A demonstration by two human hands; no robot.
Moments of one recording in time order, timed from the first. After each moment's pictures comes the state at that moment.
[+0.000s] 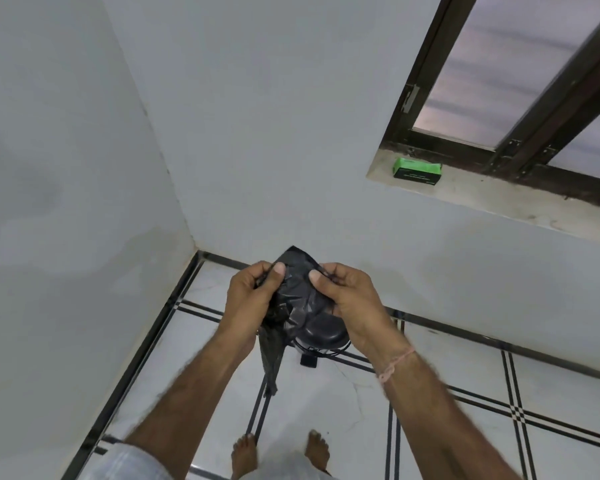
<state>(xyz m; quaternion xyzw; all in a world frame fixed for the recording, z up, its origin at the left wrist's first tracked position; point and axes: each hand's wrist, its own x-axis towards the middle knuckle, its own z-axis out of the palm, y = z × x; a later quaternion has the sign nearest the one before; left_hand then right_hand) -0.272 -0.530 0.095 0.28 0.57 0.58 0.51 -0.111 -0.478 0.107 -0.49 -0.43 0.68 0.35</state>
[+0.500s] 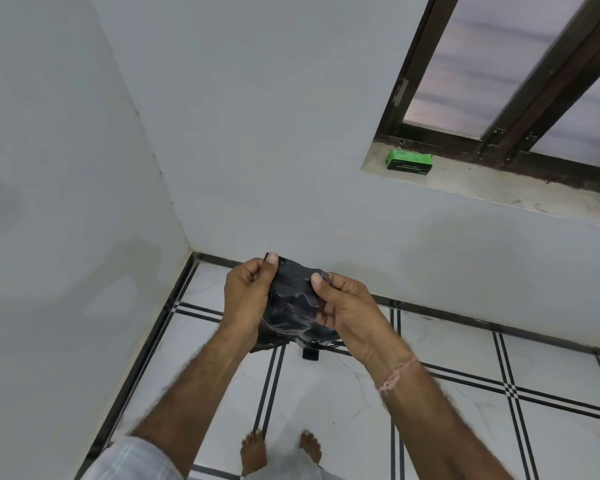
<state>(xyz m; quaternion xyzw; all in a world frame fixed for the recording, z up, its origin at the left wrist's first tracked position) -0.292 -0.547 0.097 0.27 0.63 0.57 0.45 -0.131 -0.524 0.110 -0.48 -0.36 0.72 0.34</state>
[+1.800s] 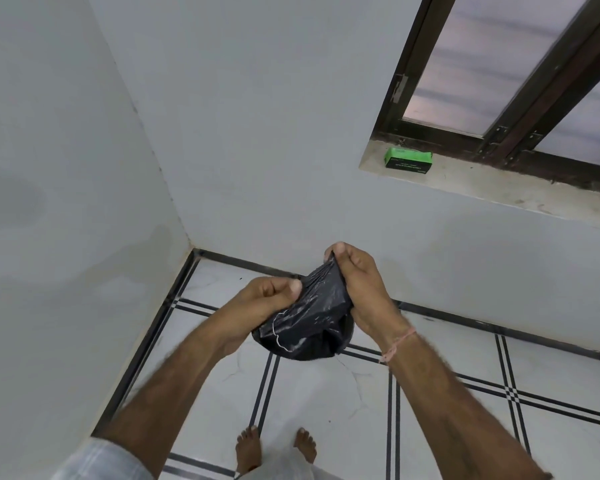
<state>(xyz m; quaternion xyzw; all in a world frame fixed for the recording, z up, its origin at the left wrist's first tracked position) -0.287 -0.553 0.107 0.44 0.49 0.37 0.66 -0.104 -0.483 0.118 -0.46 -0.47 0.64 0.40</state>
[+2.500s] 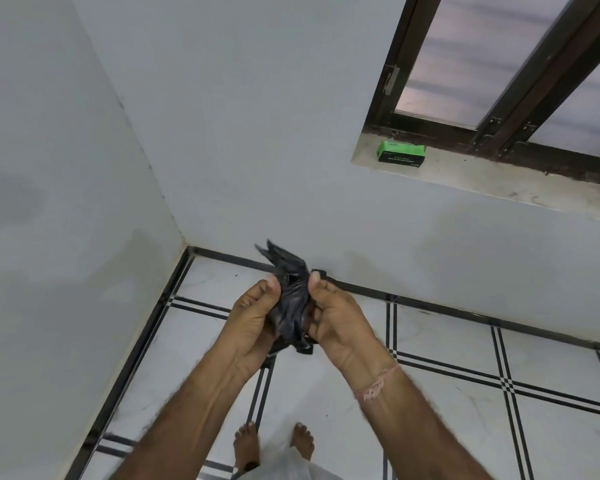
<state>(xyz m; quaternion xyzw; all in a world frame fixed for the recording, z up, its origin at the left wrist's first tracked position) -0.246 -0.563 0.093 0.11 0.45 0.57 0.68 -0.114 -0.525 0.107 -0.53 -0.22 0.74 0.36</state>
